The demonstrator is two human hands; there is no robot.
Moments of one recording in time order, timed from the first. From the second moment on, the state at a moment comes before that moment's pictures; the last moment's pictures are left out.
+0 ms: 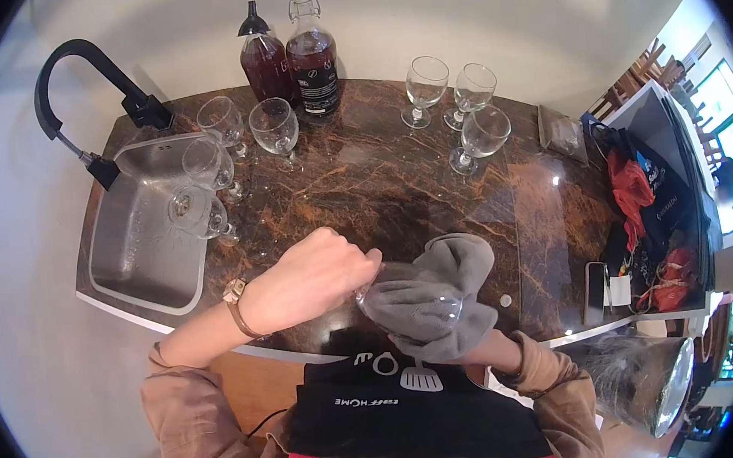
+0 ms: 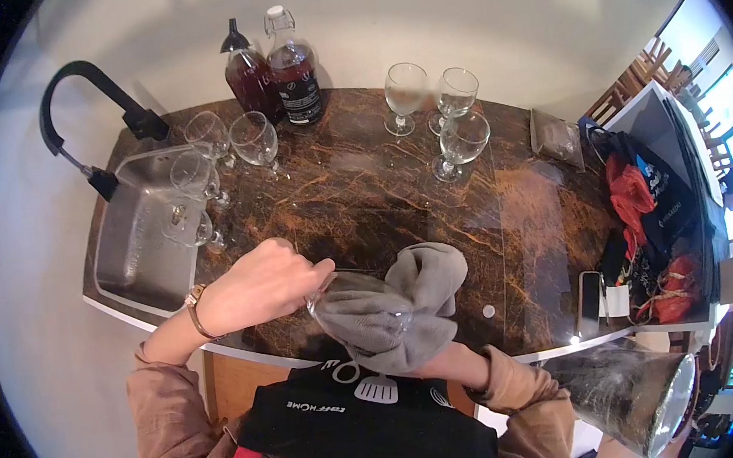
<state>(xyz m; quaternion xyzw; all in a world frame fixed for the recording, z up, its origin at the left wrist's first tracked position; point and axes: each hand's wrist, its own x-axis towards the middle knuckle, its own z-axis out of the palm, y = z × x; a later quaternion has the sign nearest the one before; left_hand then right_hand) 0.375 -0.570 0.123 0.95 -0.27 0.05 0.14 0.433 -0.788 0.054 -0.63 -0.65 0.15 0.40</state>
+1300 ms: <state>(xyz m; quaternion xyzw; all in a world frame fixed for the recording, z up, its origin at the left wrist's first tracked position) 0.335 -0.528 0.039 0.48 0.17 0.02 0.86 0.300 -0.651 0.001 -0.76 -0.27 0.00 0.59</state>
